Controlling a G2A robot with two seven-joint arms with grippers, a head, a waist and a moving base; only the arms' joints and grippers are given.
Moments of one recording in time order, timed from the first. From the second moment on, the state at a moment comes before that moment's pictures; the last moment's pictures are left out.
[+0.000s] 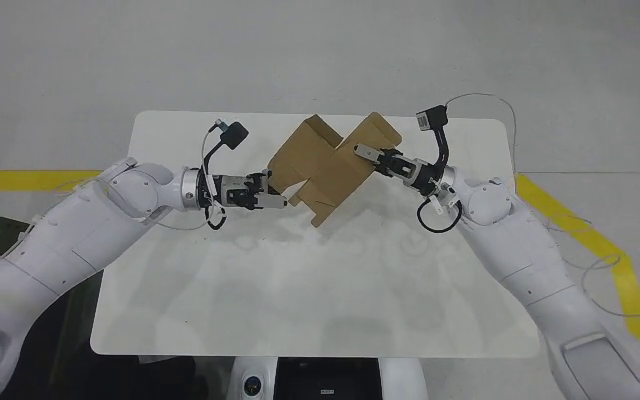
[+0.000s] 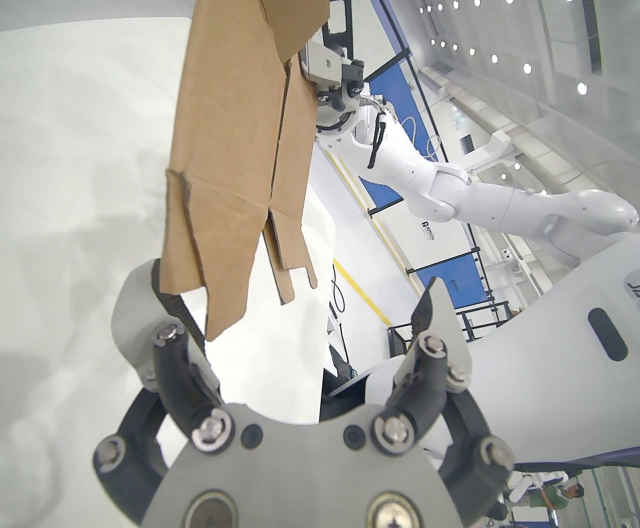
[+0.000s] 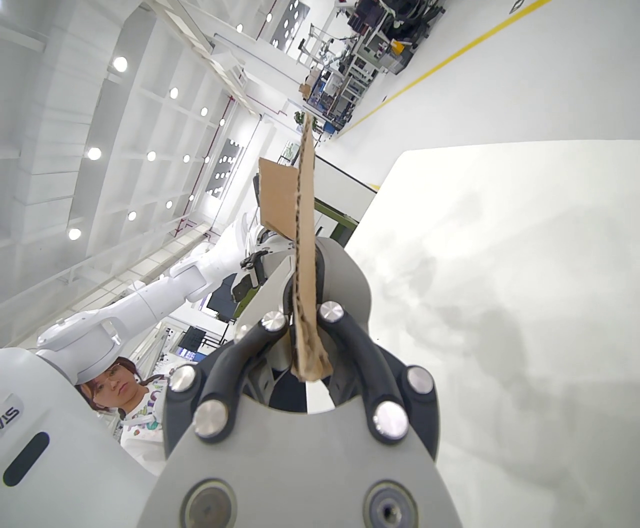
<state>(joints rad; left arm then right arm) 0.40 -0.69 -0.33 -1.36 -0.55 -0.79 -0.75 -0.71 -1.09 0.85 -1.18 0.41 -0.69 0.65</state>
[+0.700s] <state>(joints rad) 0.50 -0.68 -0.49 -1.41 -0.67 -0.75 -0.84 -0.75 -1.10 0.91 -1.21 0.30 -0.64 0.60</state>
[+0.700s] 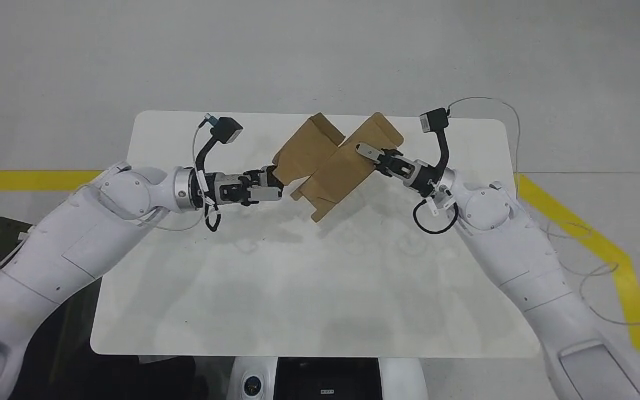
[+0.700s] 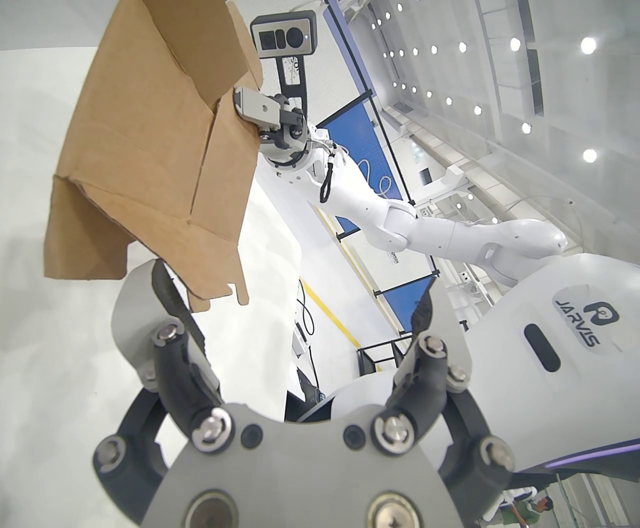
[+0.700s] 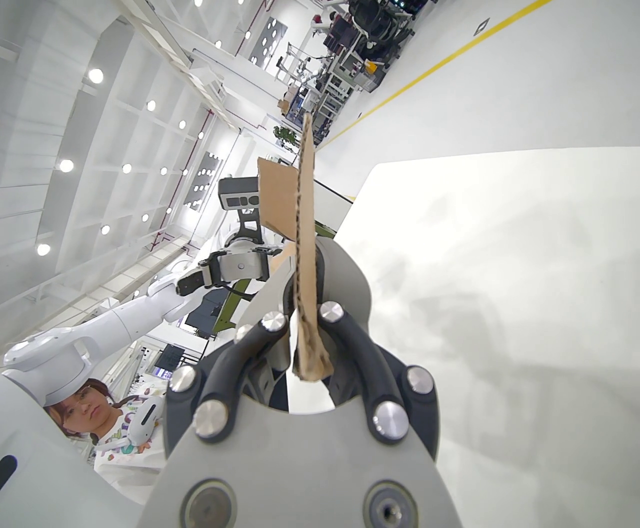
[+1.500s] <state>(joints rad) 0.60 -0.73 -0.60 -1.35 -0.67 -0.67 -0.82 -0.76 -1.13 0.92 -1.21 0.30 -0.65 0.65</state>
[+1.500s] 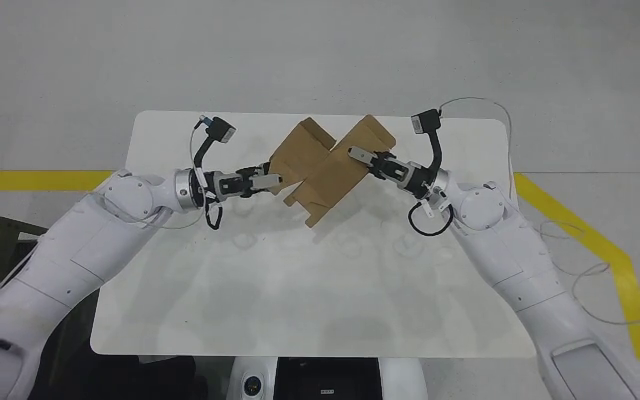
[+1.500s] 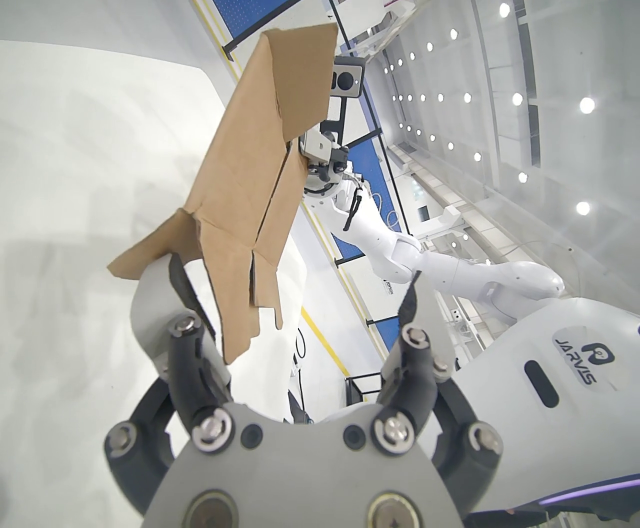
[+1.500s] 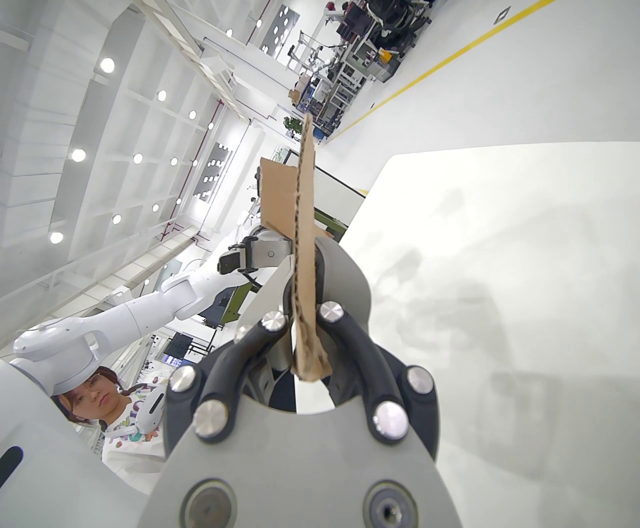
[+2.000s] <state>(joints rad) 0.66 -0.74 -0.66 -1.32 -0.64 -0.62 -0.85 -0.76 -1.15 0.94 -1.21 0.28 -0.65 0.67</state>
